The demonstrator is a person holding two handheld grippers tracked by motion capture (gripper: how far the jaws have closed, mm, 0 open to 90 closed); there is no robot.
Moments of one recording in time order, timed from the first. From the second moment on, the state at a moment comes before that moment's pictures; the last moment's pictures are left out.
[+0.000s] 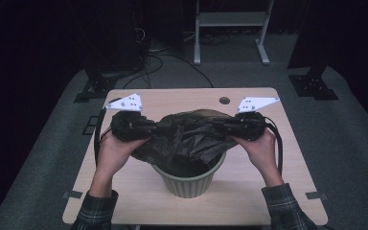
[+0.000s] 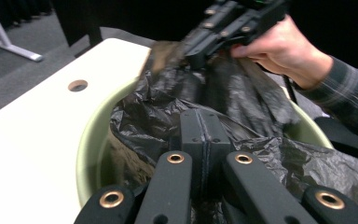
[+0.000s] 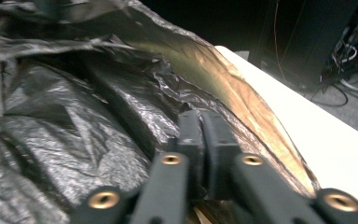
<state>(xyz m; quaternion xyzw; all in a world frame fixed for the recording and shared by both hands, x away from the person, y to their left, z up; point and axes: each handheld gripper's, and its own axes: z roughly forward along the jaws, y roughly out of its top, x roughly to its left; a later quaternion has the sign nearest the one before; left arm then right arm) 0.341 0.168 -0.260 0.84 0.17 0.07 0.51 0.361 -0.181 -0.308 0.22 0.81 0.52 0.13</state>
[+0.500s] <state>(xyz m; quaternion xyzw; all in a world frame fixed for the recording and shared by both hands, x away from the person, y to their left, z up) 0.377 0.186 -0.278 0.82 0.23 0.08 0.52 0.342 -0.199 -0.294 0.21 0.79 0.55 0.16</state>
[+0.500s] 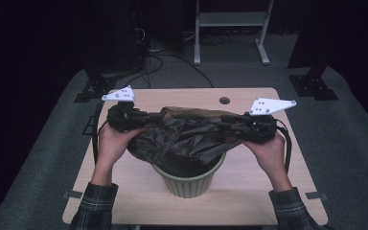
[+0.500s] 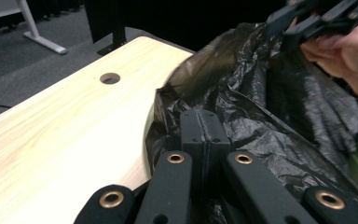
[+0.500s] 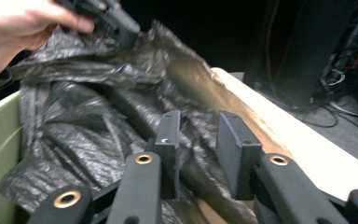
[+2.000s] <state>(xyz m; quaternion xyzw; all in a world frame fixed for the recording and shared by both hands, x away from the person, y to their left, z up) 0.420 0.197 -0.334 0.84 0.30 0.07 0.46 0.439 -0.173 -0.336 0.30 0.81 0.50 0.11</state>
